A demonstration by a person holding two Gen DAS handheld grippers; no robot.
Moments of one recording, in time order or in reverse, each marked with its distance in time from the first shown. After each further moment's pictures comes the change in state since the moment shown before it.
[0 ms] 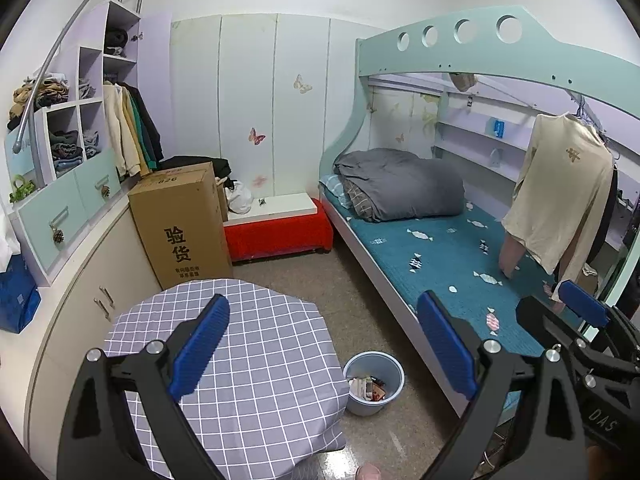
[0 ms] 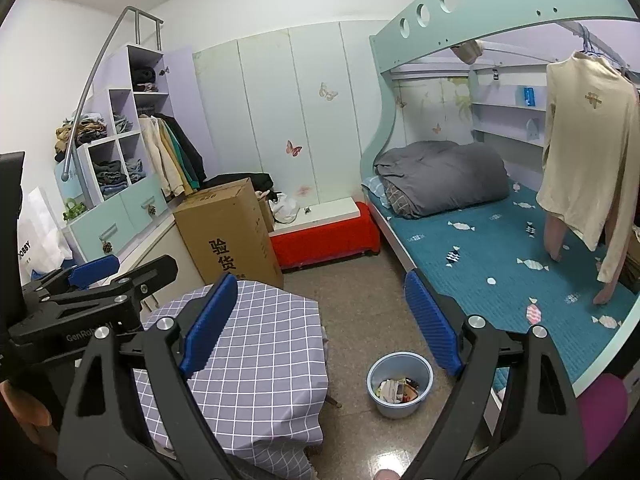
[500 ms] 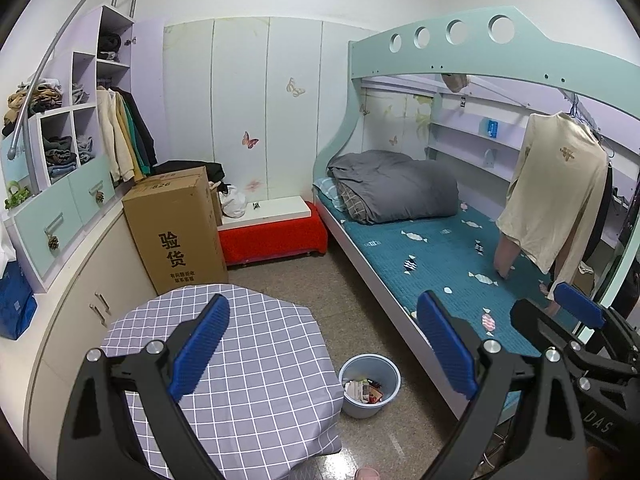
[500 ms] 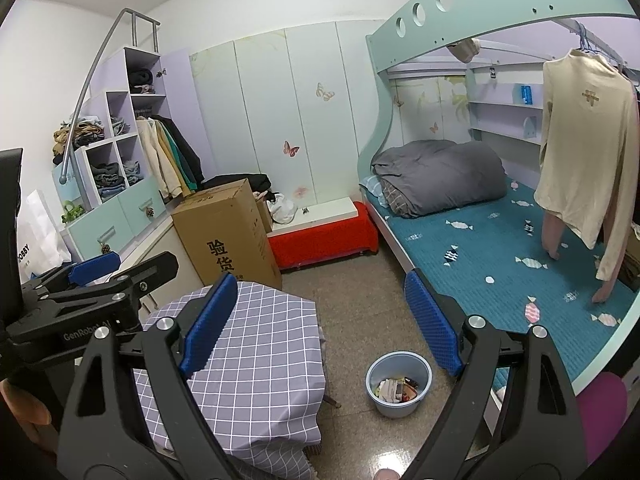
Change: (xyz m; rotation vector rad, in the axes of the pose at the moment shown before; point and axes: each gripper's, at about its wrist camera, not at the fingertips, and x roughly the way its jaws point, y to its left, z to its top) left arm 0.002 -0.008 0.004 0.014 -0.006 -0.017; right arm -0.003 -0.004 0.001 0.010 0.002 -0.007
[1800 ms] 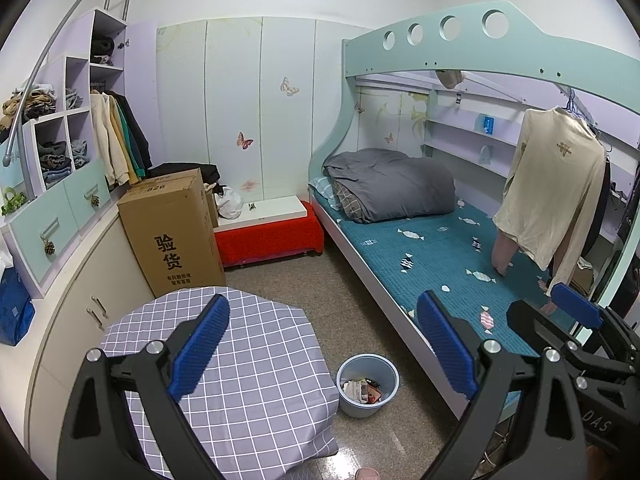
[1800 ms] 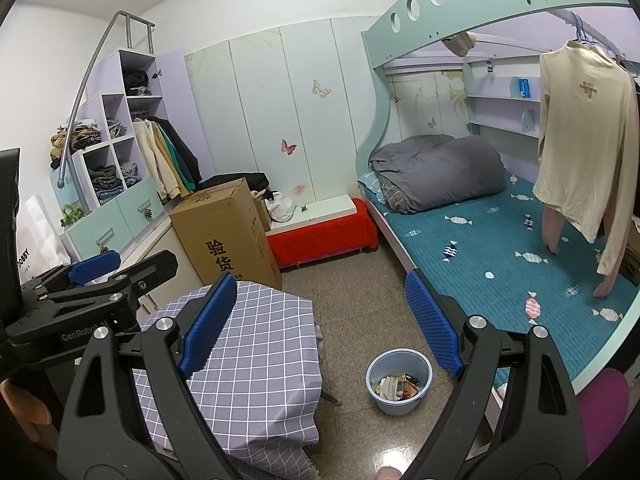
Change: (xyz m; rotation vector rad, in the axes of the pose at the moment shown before) left arm 0.004 -0.008 0.001 0.012 0.004 -0.010; right arm 0.001 -0.005 -0.005 0.019 0.010 -0.003
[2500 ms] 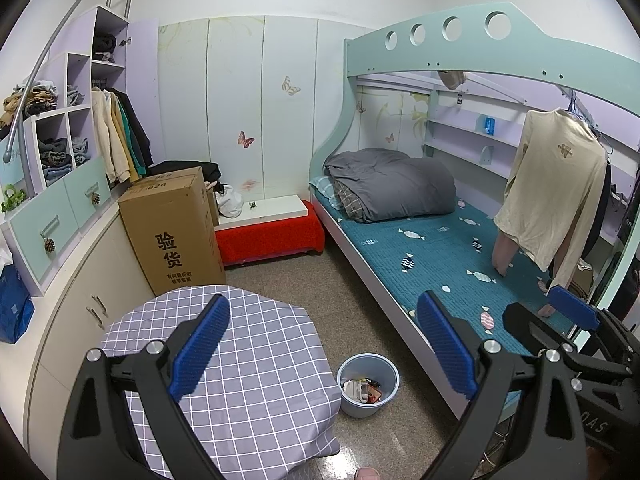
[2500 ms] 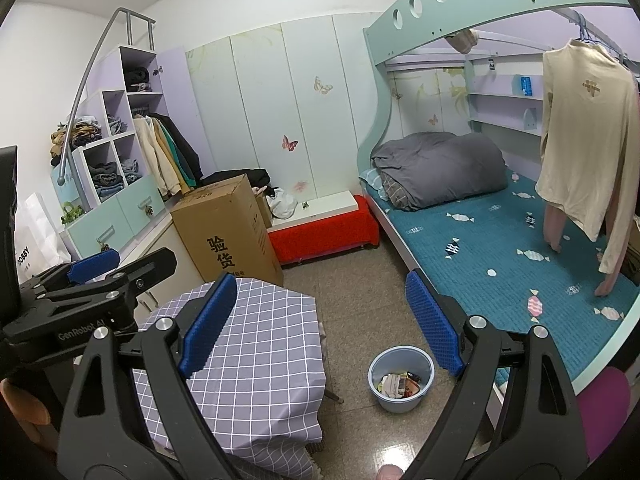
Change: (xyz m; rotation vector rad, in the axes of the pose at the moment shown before) left arm 0.001 0.002 0.000 0.000 0.000 0.001; right arm 0.002 0.001 0.000 0.001 0.007 0.000
